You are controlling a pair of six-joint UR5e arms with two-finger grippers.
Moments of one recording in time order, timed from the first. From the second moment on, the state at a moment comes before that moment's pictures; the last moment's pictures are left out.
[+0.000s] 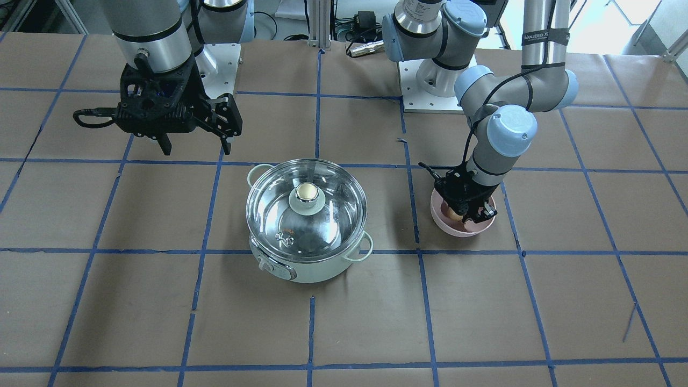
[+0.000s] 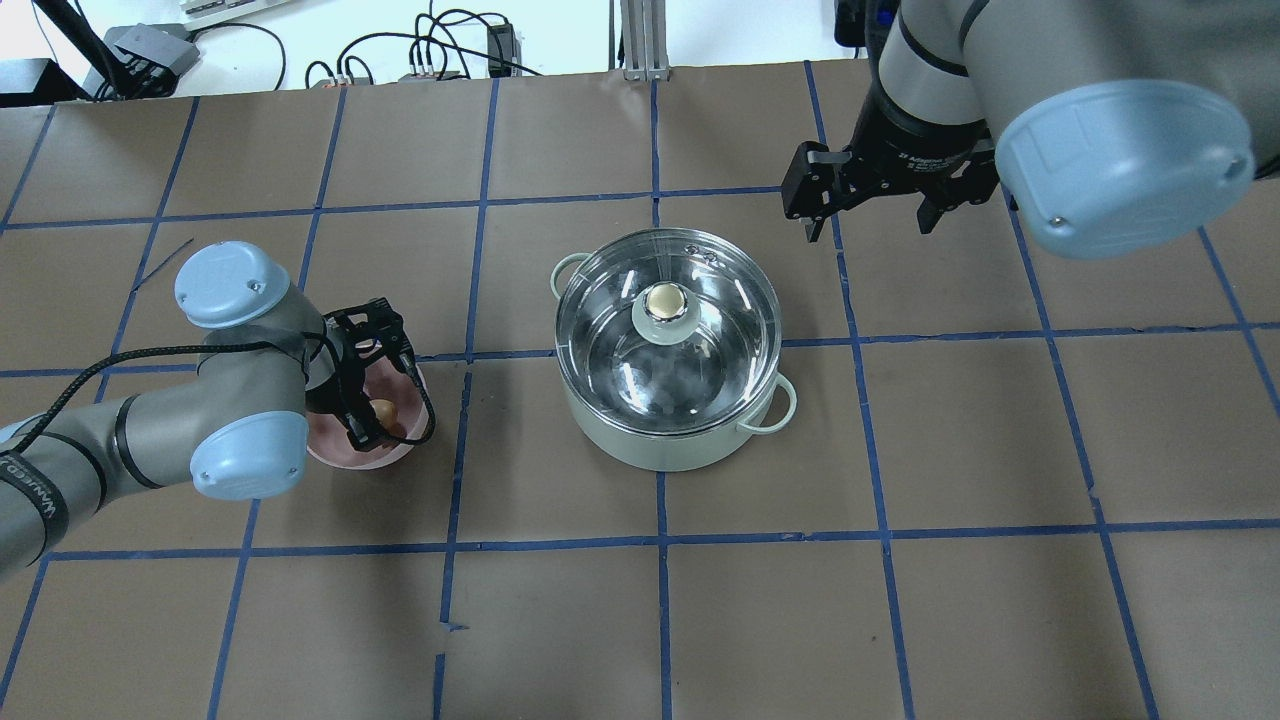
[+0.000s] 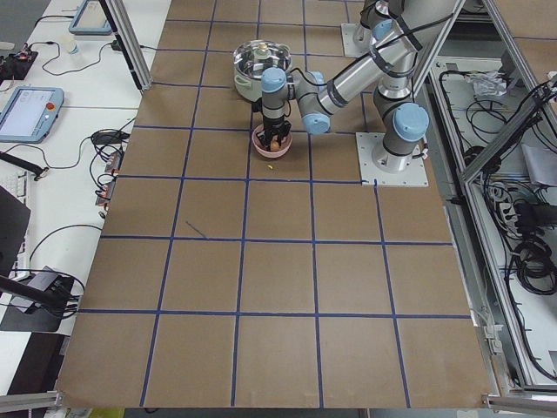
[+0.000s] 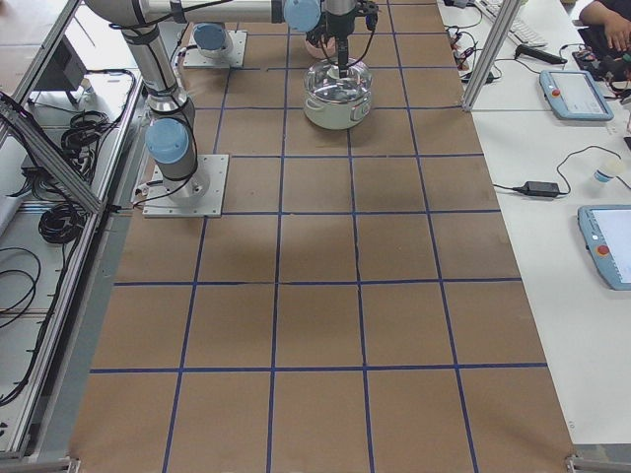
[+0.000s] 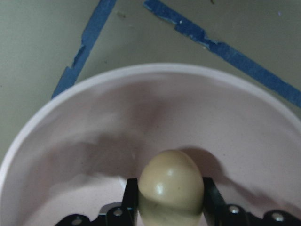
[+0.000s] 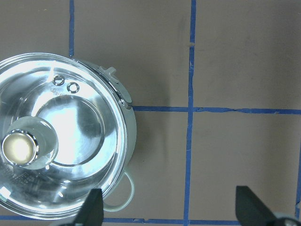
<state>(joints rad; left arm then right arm) -1.38 -1.77 -2.21 -0.74 1.61 1.21 1.70 -1.55 1.62 -1.73 -1.58 0.08</state>
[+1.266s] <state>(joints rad) -1.47 -1.72 -1.80 -1.18 1.58 0.83 1.70 -1.55 1.62 -1.73 -1.59 0.09</state>
